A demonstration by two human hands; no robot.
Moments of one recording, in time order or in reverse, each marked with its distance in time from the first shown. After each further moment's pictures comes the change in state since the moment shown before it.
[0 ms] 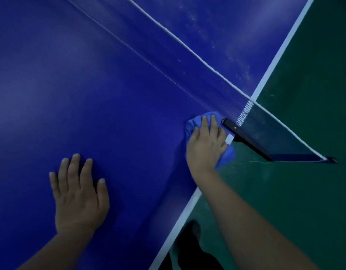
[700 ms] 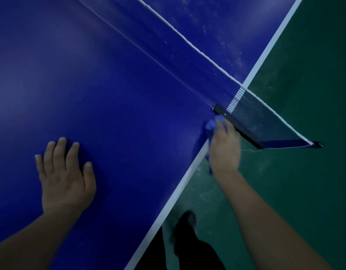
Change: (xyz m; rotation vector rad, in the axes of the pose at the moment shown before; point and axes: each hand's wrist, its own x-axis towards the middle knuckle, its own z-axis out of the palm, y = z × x) left_hand -0.001 0.005 -0.002 0.000 0.025 0.005; right_hand 0.008 0.099 -0.025 0.044 -0.097 -0.243
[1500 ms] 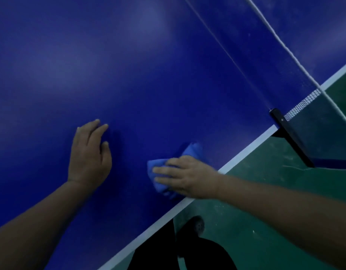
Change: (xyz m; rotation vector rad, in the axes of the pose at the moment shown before) left_hand -0.072 -0.071 -0.017 -0.240 0.197 -0.081; right_hand -0.096 -0.102 0.039 0.085 -0.281 -1.685
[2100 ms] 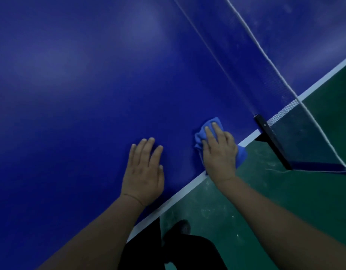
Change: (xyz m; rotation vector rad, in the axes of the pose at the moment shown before) left_hand -0.055 0.107 0.070 0.077 -0.178 0.180; right_hand -0.048 0.029 -0.013 -0.250 0.235 1.171
